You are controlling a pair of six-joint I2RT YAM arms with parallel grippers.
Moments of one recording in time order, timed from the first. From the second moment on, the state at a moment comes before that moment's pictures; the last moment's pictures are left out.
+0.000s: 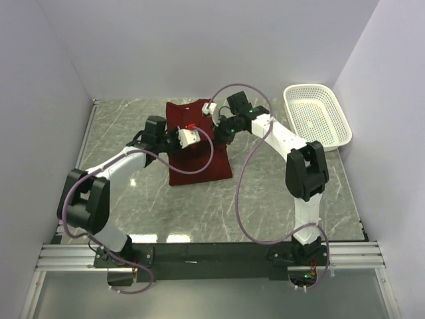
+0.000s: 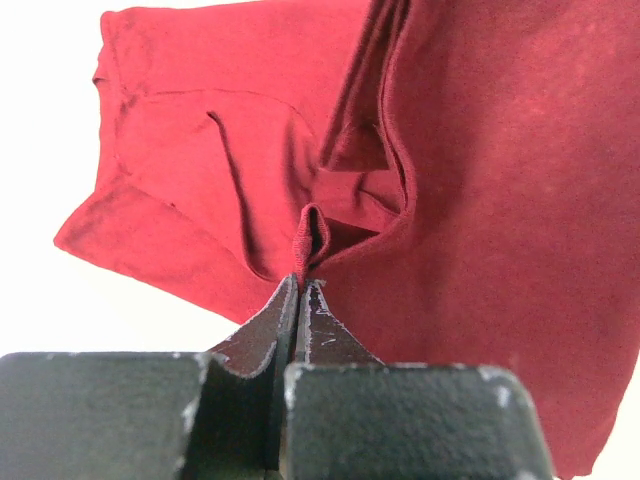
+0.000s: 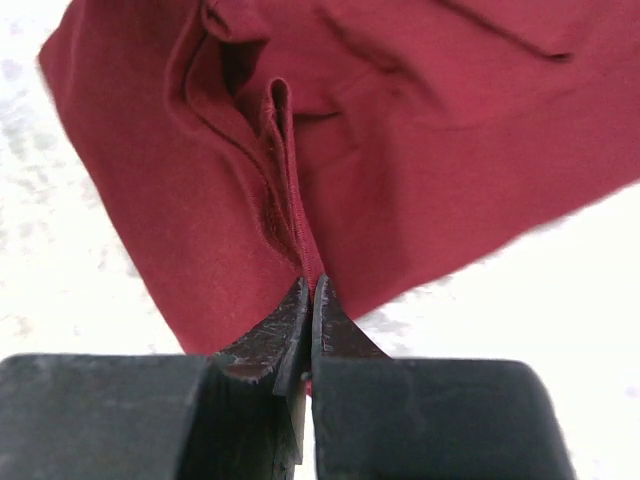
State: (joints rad) left arm -0.36 1.56 1.00 -0.06 0.39 0.85; right arm 0.47 2.00 1.70 -0.65 -0.55 -0.58
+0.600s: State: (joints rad) left arm -0.32 1.75 1.20 -0.06 0.39 0.85; right arm 0.46 2.18 1.95 -0.66 -0.46 -0.53
